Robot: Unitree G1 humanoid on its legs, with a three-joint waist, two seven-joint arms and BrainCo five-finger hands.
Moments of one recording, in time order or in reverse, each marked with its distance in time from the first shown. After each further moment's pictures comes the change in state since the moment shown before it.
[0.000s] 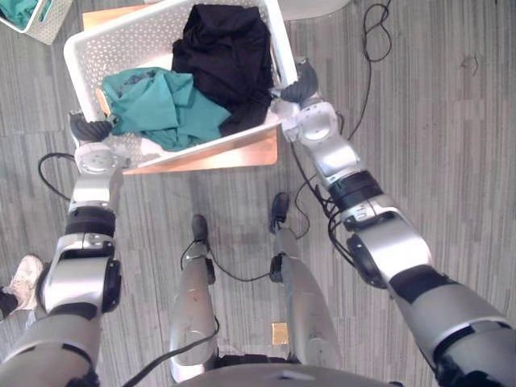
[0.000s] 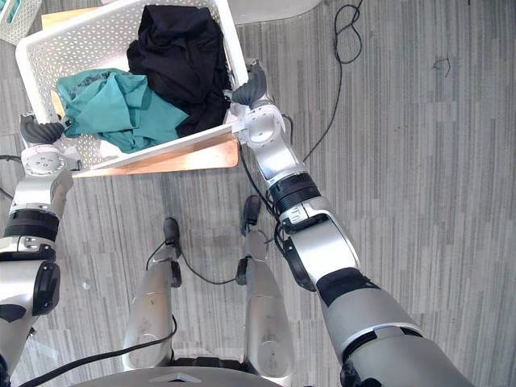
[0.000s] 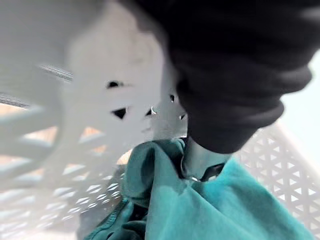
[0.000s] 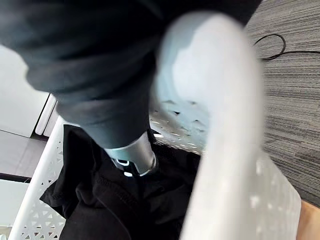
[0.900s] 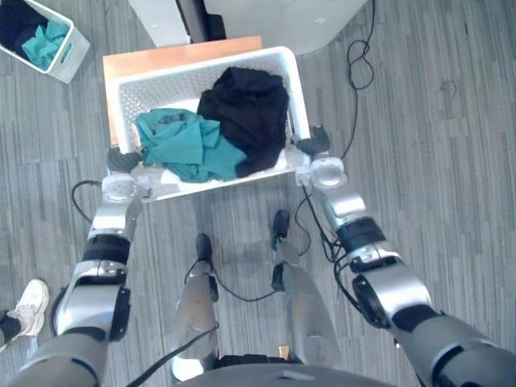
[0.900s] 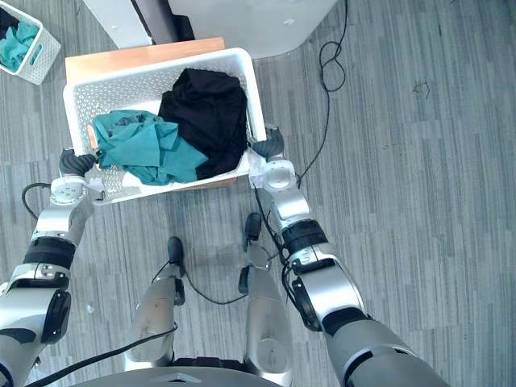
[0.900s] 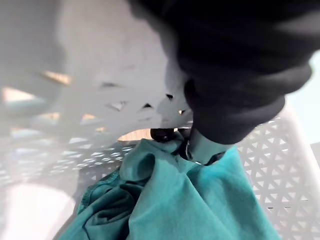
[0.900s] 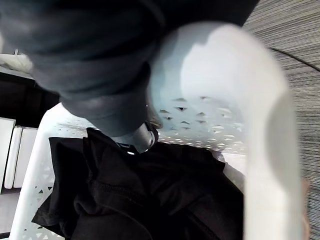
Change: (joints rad) left arm 0.214 -0.083 -0.052 -0.157 -0.096 0.006 -0.125; right arm 0.364 -0.006 -0.112 -0.136 0.196 0.008 0.008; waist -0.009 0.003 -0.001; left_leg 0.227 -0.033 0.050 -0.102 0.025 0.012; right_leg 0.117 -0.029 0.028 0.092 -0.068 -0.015
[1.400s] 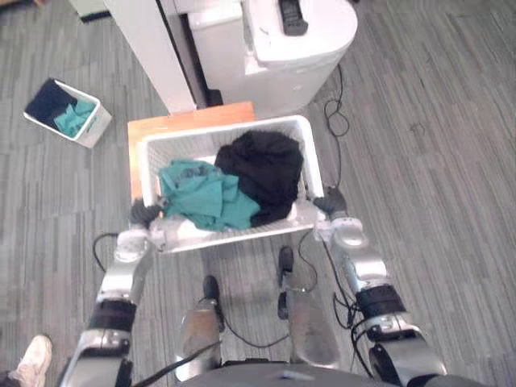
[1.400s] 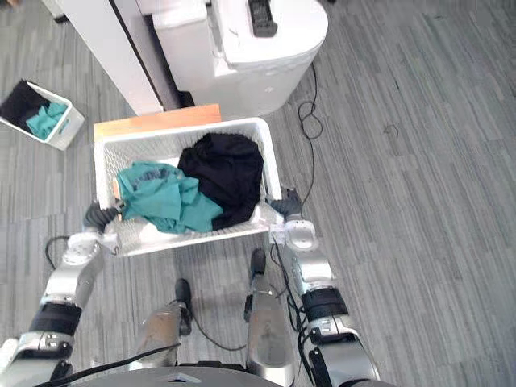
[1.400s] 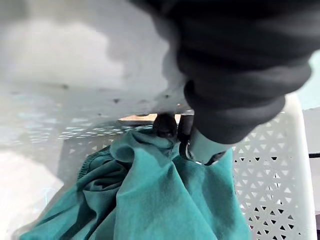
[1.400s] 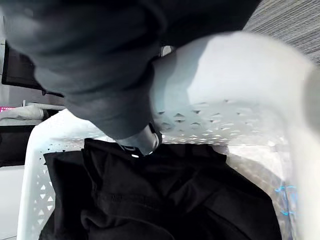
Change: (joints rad) left arm 0.440 -0.133 -0.009 -0.260 -0.026 -0.019 -0.140; right arm 0.454 0.008 -0.108 -0.259 0.048 0.005 0.106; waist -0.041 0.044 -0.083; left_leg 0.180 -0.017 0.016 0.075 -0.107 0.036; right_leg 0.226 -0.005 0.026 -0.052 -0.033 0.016
